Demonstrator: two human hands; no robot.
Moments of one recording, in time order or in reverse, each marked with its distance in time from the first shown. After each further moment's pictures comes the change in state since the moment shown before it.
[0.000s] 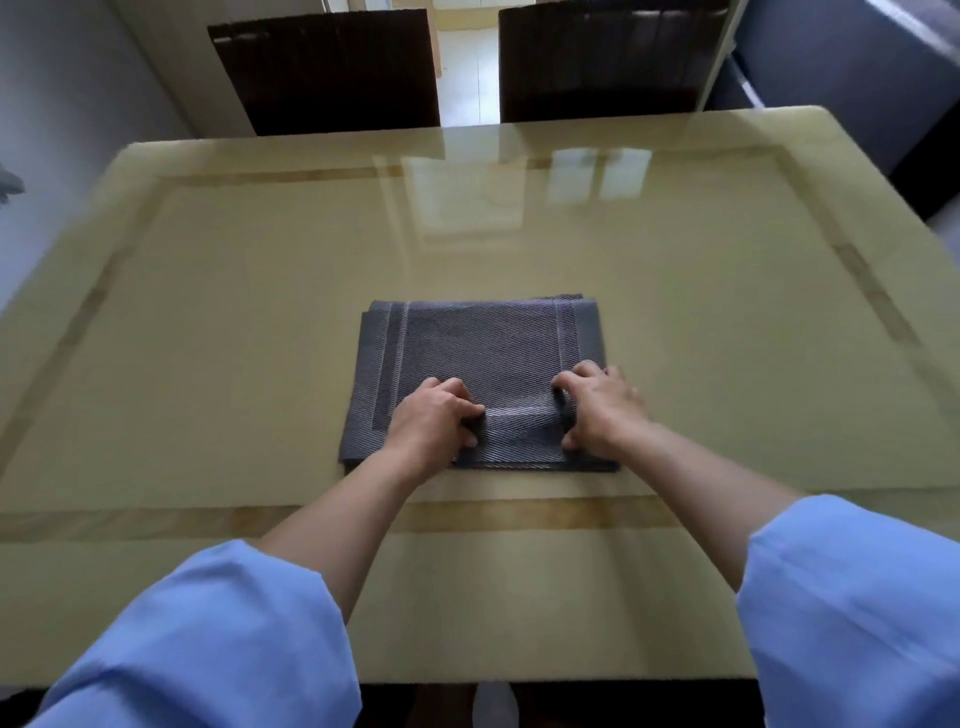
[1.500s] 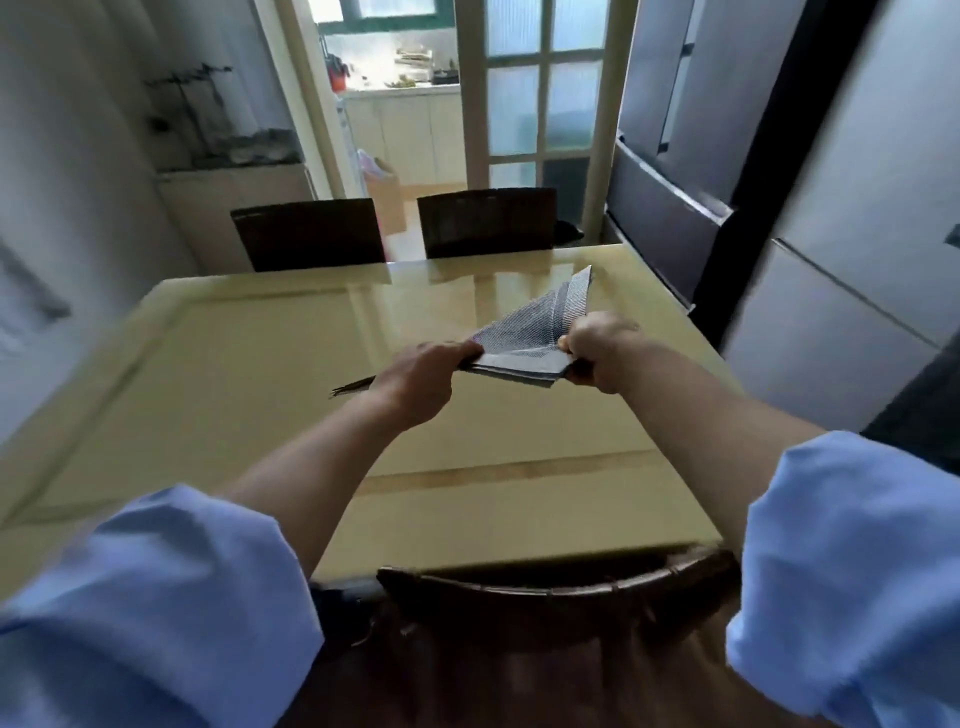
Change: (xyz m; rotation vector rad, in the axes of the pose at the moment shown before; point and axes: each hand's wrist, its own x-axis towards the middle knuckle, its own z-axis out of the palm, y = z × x) left_hand -0.136 0.231 -0.113 0.081 0.282 0.268; right_hand -0.224 0.092 -0.173 1.223 0.215 0.268
